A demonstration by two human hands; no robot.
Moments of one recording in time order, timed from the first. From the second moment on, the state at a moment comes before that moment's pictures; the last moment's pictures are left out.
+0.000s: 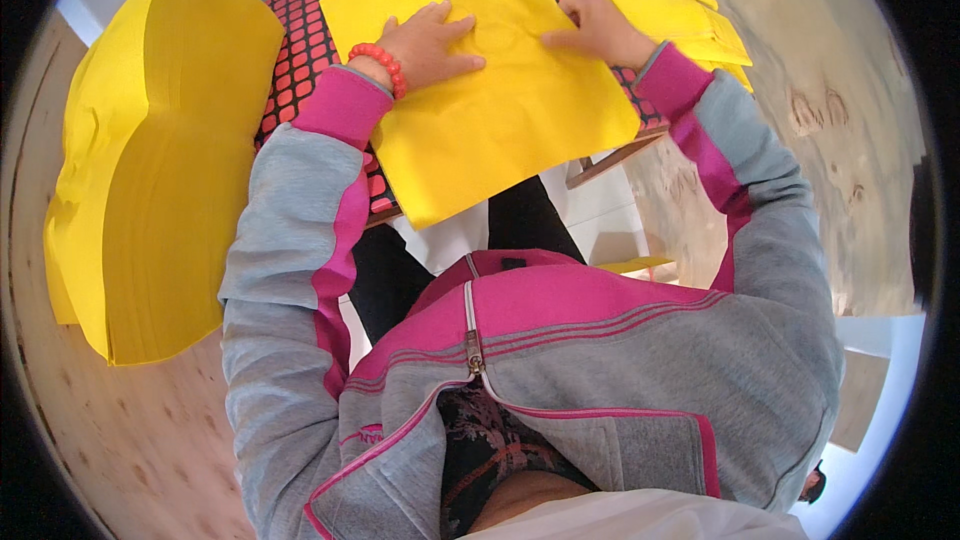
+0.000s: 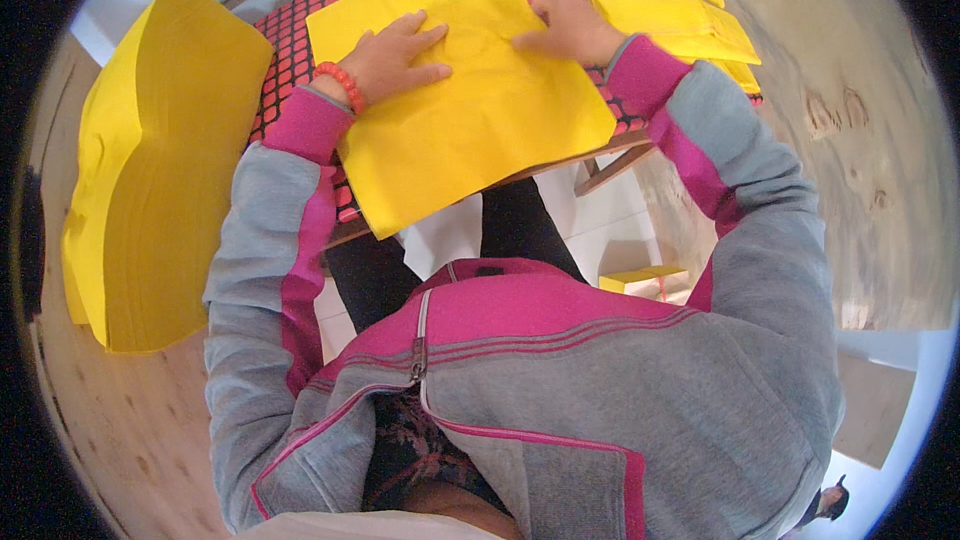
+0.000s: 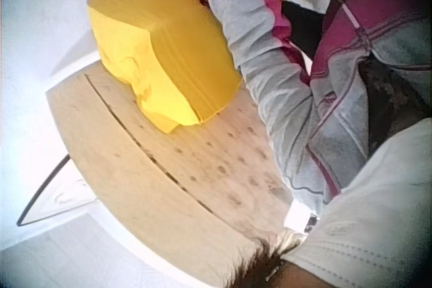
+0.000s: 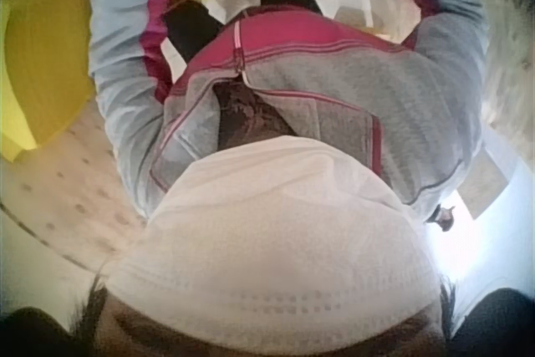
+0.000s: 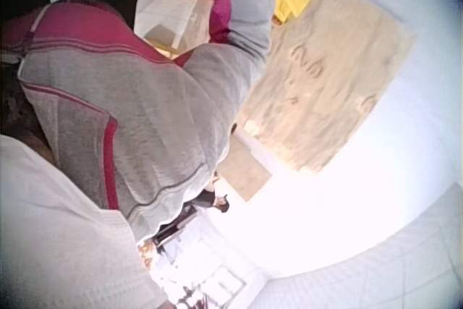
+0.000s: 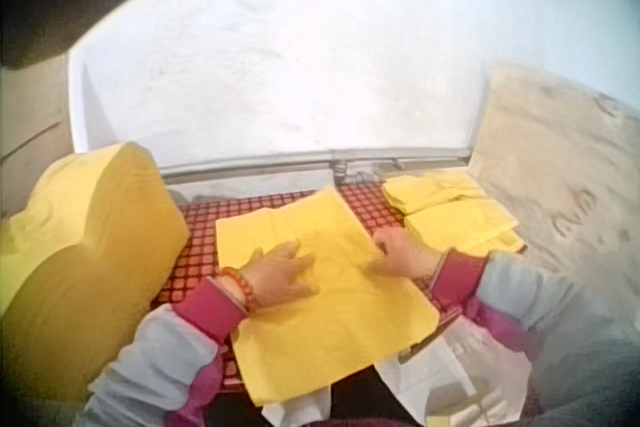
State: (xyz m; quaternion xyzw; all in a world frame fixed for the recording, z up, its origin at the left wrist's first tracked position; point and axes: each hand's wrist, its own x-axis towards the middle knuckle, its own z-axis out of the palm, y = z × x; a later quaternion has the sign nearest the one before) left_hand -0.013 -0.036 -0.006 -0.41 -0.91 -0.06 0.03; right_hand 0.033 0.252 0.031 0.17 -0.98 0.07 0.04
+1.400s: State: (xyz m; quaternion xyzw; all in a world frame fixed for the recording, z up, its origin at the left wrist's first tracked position) left_hand -0.002 -0.032 0.008 -0.41 -0.91 -0.03 0.07; right_hand 0.017 0.262 0.019 0.15 -0.94 0.30 -0.04
